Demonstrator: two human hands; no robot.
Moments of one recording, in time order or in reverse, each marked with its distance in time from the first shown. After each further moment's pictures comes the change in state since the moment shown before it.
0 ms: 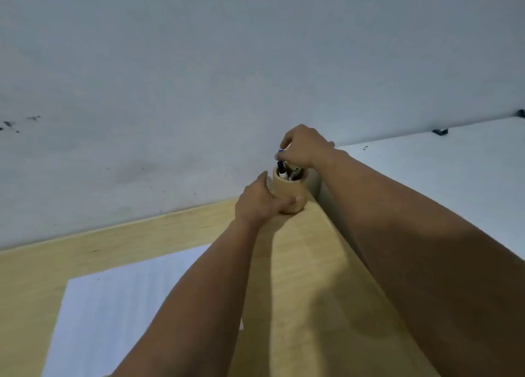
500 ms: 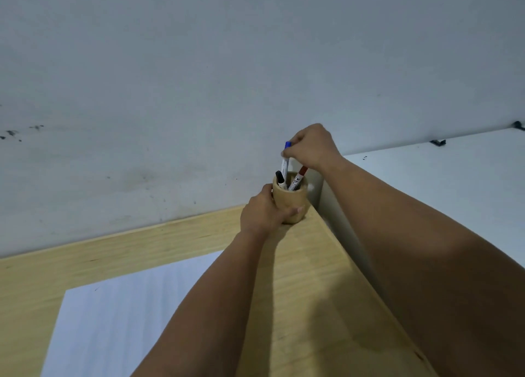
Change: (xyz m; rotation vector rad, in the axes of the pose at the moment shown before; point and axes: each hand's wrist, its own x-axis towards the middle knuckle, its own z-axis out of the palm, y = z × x) left_hand -0.001 0.001 0.008 -0.025 0.023 0.047; right_hand -0.001 0.000 -0.015 0.306 0.139 0.085
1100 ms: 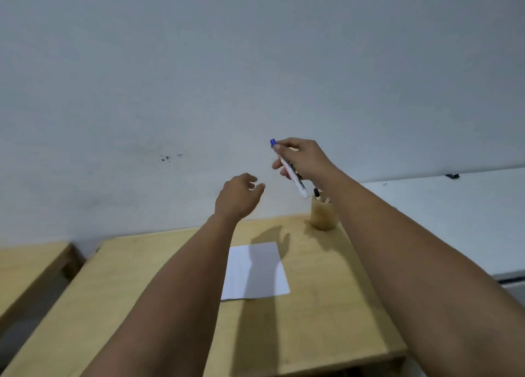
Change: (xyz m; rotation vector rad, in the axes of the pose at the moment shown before) left_hand -0.138 0.041 -0.207 0.171 0.311 -0.028; right_hand -0.158 -0.127 -0.029 0.624 -0.259 -0.245
